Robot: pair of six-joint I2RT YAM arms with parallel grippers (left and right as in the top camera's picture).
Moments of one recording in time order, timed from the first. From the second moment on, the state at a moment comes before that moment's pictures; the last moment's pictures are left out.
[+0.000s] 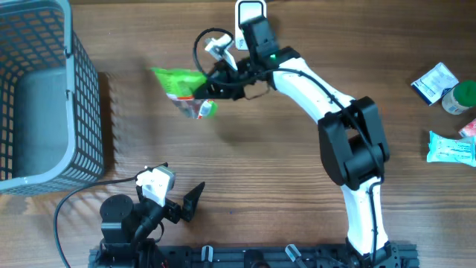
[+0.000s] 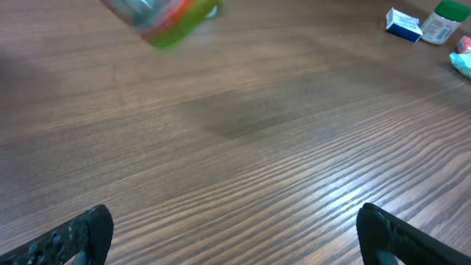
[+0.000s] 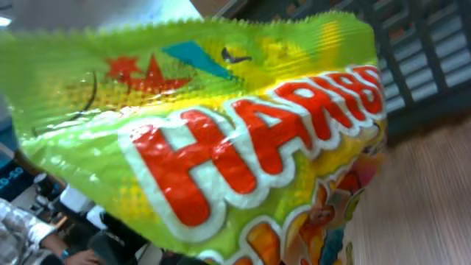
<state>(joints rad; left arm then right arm) -0.01 0.01 0.17 -0.64 0.52 0.06 0.48 2.26 1.77 -0.33 -1.55 -0.17</state>
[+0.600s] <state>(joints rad) -0.01 0.01 0.17 -0.64 0.52 0.06 0.50 2.26 1.76 0.53 -1.56 0.83</state>
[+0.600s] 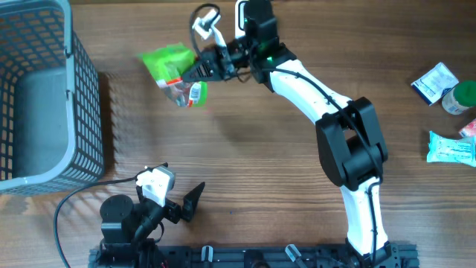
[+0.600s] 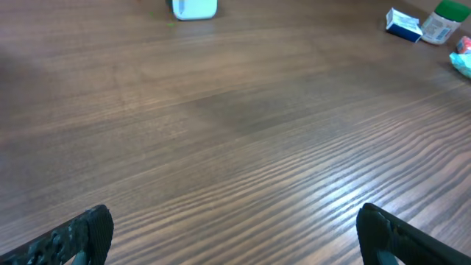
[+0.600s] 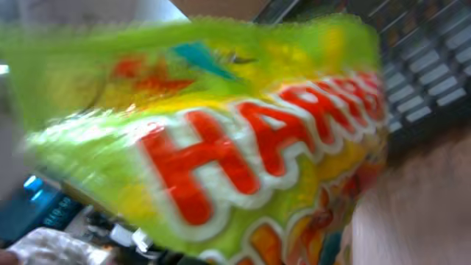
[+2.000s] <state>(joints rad) -0.01 0.01 0.17 -0.64 0.52 0.06 0.52 2.57 2.34 -0.10 0.63 -0.62</state>
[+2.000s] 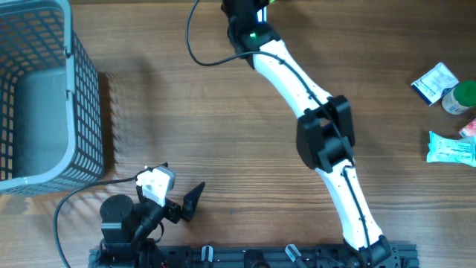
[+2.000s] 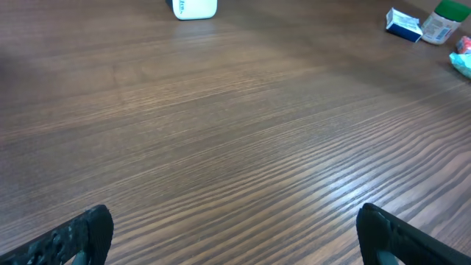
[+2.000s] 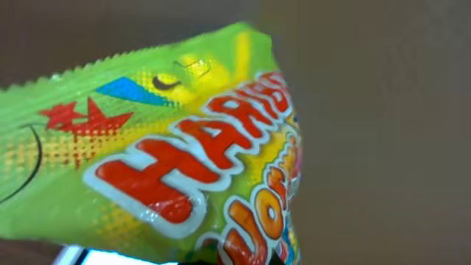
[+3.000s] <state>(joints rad) -0.01 0.01 0.17 -0.64 0.52 0.06 0.04 2.19 2.29 -0.80 0.81 -0.40</state>
